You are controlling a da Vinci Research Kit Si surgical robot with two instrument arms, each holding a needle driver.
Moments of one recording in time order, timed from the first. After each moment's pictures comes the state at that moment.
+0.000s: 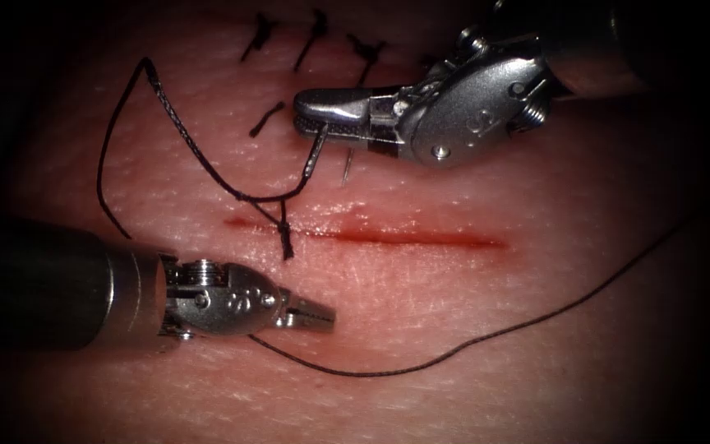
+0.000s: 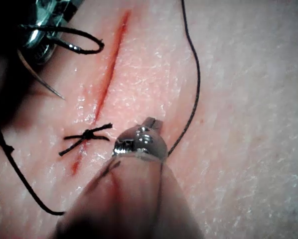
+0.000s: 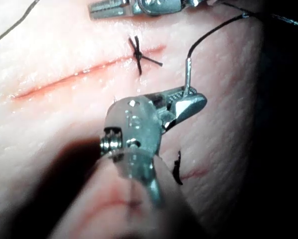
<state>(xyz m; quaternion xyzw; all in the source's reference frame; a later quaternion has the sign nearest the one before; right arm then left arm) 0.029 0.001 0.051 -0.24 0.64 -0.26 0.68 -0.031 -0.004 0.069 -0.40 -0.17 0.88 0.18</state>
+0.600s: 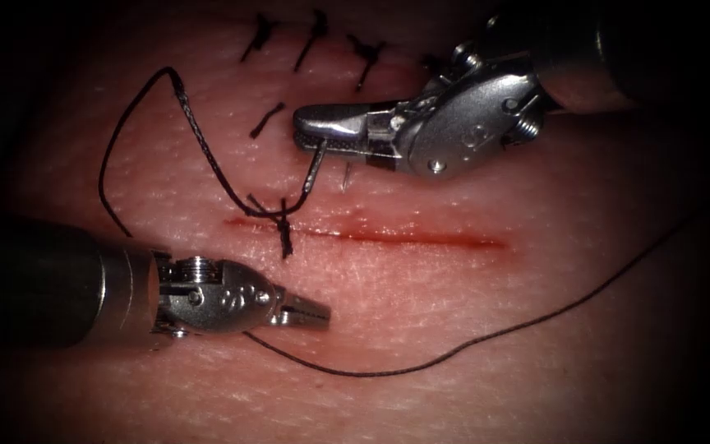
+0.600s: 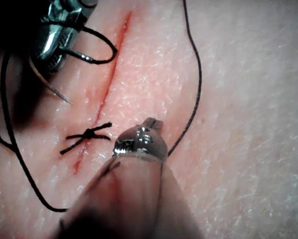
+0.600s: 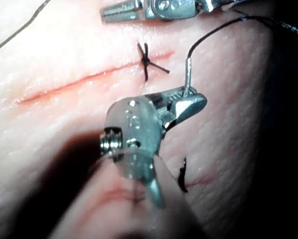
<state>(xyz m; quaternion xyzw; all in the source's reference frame) 0.029 -0.001 0.053 -0.23 0.64 -0.27 0.68 -0.031 -0.004 0.068 -0.40 -0.18 0.88 0.18</state>
